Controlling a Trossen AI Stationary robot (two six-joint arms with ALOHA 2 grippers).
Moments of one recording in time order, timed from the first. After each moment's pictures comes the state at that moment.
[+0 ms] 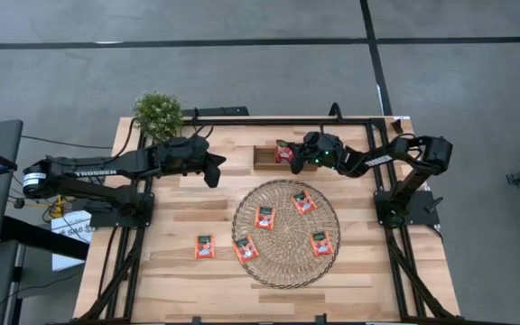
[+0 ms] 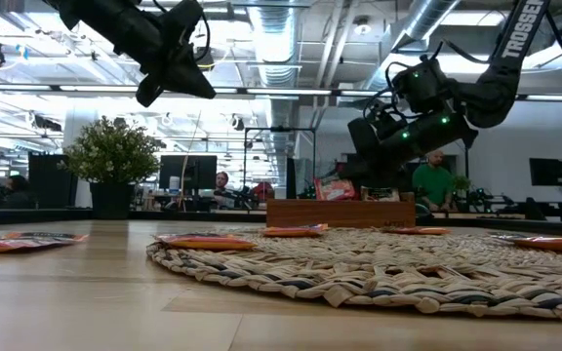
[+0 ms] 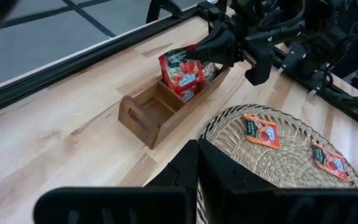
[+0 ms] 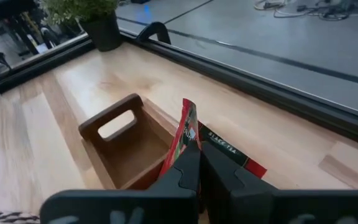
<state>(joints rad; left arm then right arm) 0.24 1.03 0.72 -0.15 -0.18 -0.46 -0.46 1.64 0.50 0.78 0.09 0.23</state>
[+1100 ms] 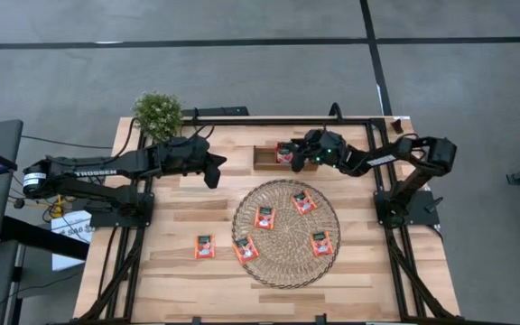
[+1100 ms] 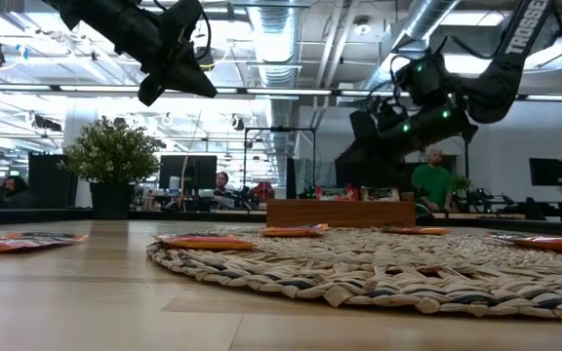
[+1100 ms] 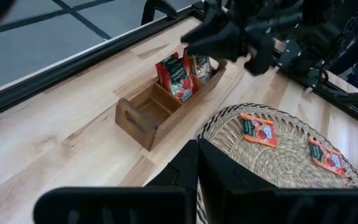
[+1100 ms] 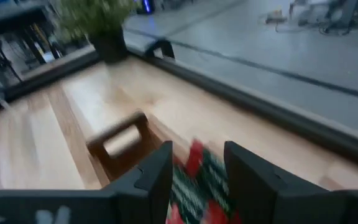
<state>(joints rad) 0.24 1.03 0.72 -0.14 -0.16 -0.43 -0.47 1.60 0.50 0.79 0.08 0.20</state>
